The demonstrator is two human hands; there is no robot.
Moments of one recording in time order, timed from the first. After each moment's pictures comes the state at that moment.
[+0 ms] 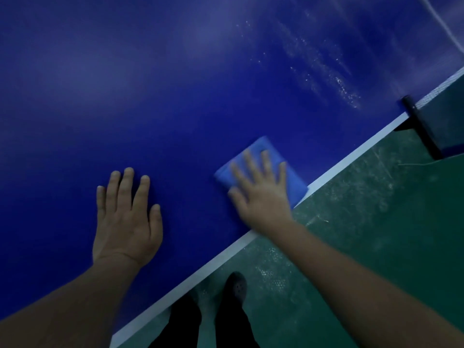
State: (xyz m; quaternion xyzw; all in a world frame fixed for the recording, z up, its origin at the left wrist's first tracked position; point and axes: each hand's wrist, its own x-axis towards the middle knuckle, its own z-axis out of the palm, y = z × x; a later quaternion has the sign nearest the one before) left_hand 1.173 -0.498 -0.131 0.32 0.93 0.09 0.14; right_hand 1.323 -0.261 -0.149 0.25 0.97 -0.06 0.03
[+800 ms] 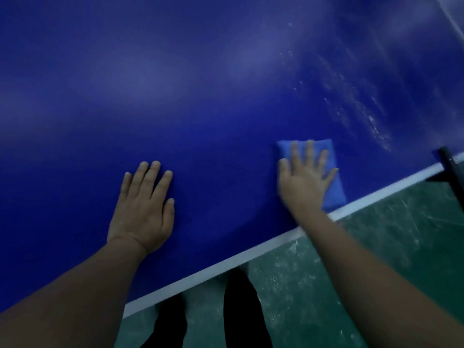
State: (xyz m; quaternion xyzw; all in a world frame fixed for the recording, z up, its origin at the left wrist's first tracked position) left_hand 1.174 -0.497 -0.131 0.32 0.94 0.08 0.11; right_hand 1.278 -0.188 -0.141 0.42 0.90 -0.08 0.02
